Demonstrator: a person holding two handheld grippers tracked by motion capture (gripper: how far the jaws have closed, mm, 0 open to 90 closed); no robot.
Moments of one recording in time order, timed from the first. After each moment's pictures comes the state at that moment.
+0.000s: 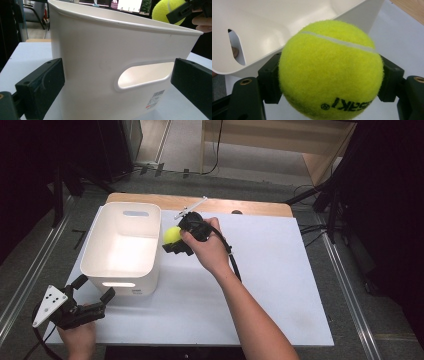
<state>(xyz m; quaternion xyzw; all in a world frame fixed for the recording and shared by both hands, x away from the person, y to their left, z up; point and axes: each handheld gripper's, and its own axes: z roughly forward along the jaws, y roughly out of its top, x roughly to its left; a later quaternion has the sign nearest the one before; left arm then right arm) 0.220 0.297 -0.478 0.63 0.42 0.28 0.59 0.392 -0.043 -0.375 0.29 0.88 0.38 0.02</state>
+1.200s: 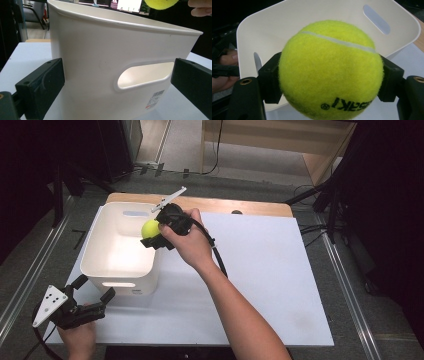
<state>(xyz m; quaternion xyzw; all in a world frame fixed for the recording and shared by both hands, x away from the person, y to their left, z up) 0.220 0.297 -0.478 0.63 0.42 0.28 0.59 0.388 0.003 -0.342 0.24 0.88 0.40 0.03</state>
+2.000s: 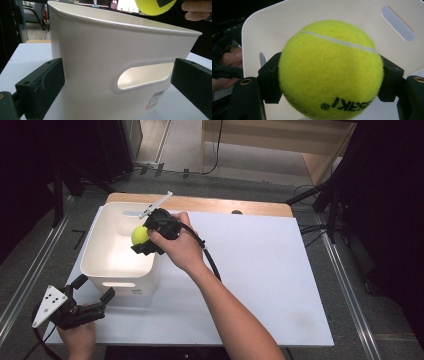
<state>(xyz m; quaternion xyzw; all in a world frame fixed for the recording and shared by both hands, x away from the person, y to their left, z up) 0.220 0.297 -0.477 0.63 0.42 0.28 0.59 0.384 0.028 -0.350 0.21 0.89 0.39 0.03</state>
